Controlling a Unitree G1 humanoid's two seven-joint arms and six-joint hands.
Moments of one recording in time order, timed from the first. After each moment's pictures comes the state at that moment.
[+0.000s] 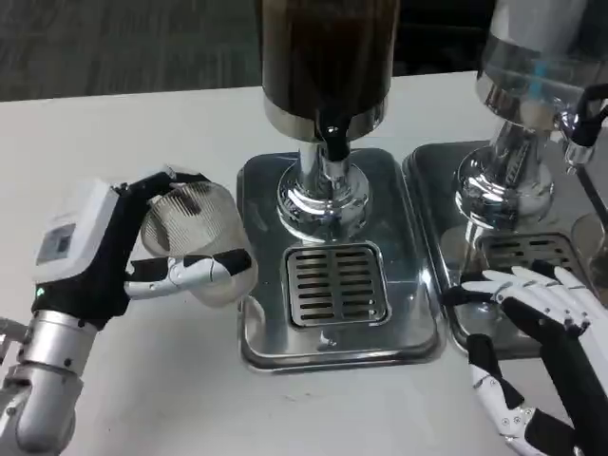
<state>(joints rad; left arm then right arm) -0.27 0.51 -0.16 0.72 0.55 -0.71 0.45 0.64 -0.27 -0.02 -0.48 -0.71 -0.45 -0.15</state>
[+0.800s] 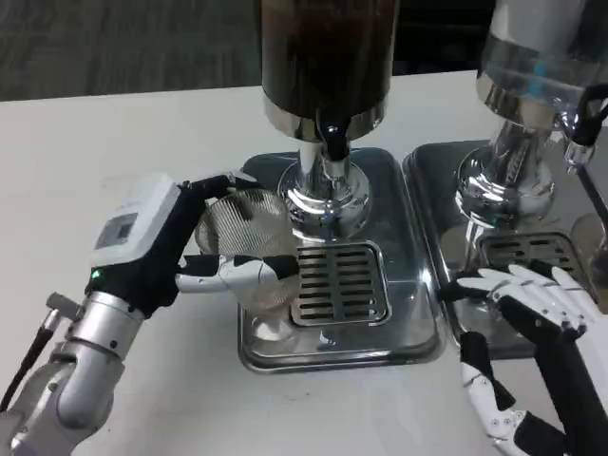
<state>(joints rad) -0.36 0.45 -0.22 0.76 0.56 -0.68 0.36 0.68 -0.20 0.03 -0.52 -0.75 -0.45 -0.18</state>
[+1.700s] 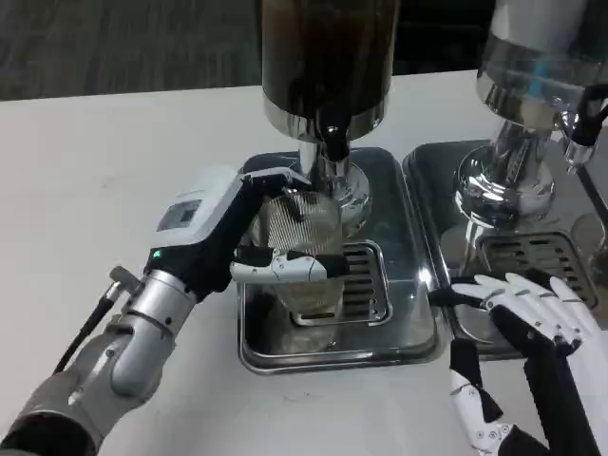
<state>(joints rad) -0.53 0.36 -0.34 0.98 0.60 -0.70 0.38 0.77 -0.12 0.10 -0.56 -0.87 -0.44 -0.28</state>
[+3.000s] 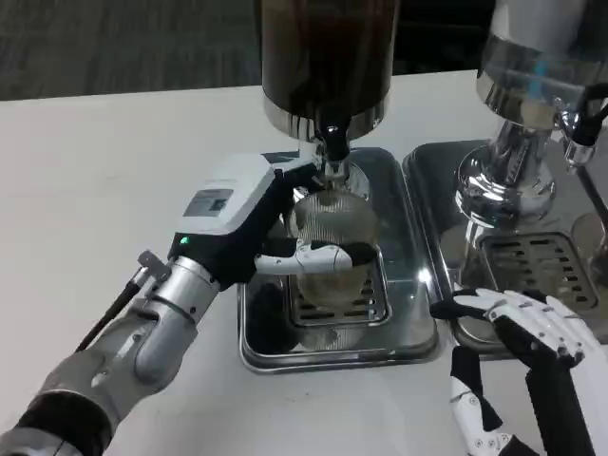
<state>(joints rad) -0.59 0.35 -0.41 0.97 0.68 -0.65 0.44 0.82 -0.10 0.15 -0.56 -0.88 -0.42 -0.33</state>
